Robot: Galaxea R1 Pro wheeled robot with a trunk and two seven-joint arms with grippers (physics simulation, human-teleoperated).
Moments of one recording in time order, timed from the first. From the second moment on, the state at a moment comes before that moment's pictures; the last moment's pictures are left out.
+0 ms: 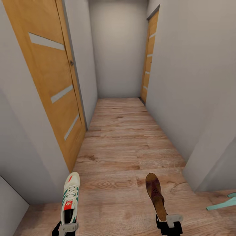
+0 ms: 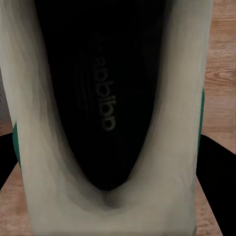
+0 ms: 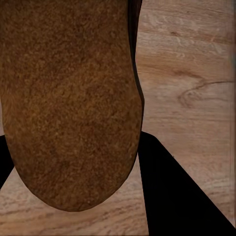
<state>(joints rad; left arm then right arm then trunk) -0.29 0.02 -0.07 -0.20 0.05 -0.71 0.13 -0.43 -0.03 0.31 -0.04 -0.12 -0.63 -0.21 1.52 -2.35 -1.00</state>
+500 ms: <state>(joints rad) -0.29 0.02 -0.07 -0.20 0.04 -0.71 0.13 -0.43 -0.03 0.32 -0.04 -0.12 -0.63 -0.21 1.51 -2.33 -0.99</state>
